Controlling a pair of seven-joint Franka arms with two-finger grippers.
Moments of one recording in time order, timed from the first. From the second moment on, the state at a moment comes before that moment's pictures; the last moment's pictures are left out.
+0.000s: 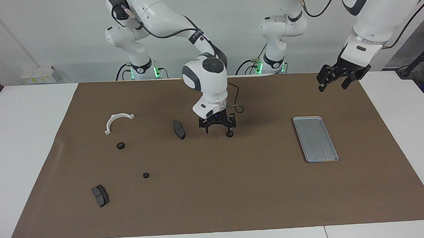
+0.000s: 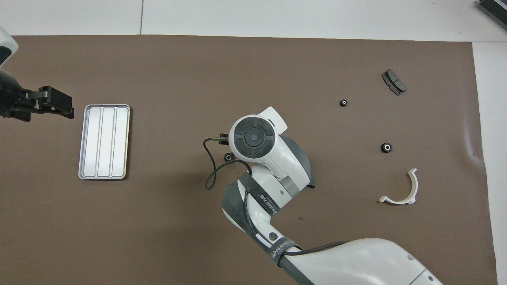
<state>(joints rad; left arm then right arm) -0.09 0.08 -0.02 -1.43 0.00 1.50 -0.10 0.56 0.48 0.10 -1.62 -0.11 2.22 0.83</state>
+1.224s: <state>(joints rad) -0.02 0.04 0.02 -1.53 0.00 1.52 -0.05 0.66 0.61 0.10 -1.55 -0.14 2.23 0.87</state>
